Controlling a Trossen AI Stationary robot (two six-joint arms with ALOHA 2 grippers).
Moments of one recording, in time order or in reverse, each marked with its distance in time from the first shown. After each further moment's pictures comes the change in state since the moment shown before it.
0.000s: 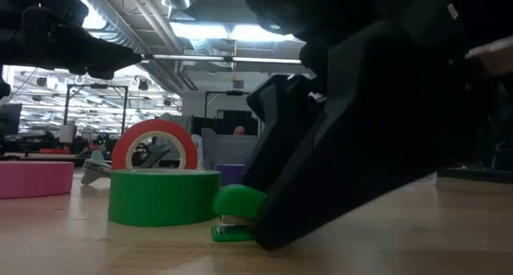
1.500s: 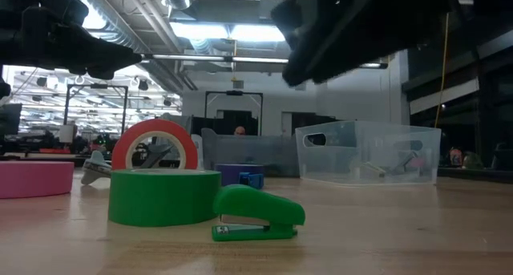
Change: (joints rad) left arm 0.000 0.000 0.000 0.000 0.000 0.000; right arm -0.060 -0.293 -0.066 -0.261 -0.008 -0.263
